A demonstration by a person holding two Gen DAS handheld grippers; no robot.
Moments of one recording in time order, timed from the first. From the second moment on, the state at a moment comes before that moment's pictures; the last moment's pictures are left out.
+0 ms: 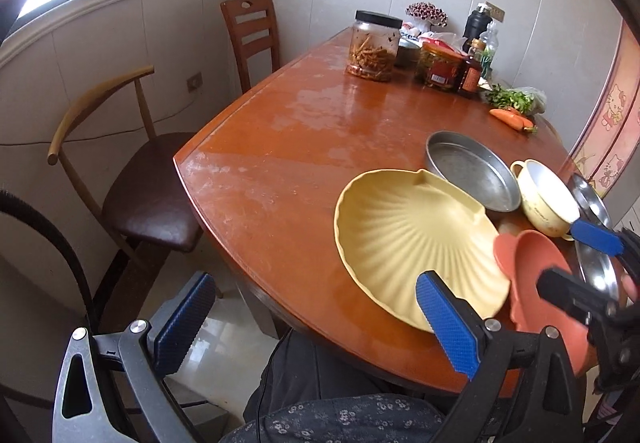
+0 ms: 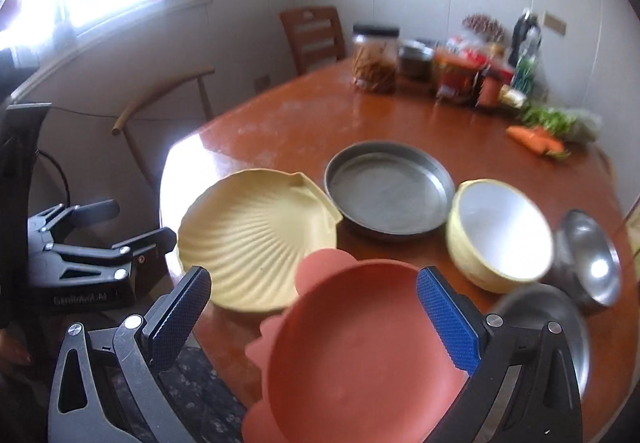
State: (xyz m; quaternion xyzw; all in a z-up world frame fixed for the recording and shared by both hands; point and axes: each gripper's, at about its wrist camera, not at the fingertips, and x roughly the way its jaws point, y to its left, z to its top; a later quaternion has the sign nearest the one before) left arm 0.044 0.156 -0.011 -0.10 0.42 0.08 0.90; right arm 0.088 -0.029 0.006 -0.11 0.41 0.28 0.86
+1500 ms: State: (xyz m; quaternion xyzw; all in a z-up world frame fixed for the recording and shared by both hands) left arm 0.104 0.196 -0.014 -0.11 0.44 0.06 0.89; right arm 0.162 0.056 -0.030 -0.15 0.48 0.33 0.80
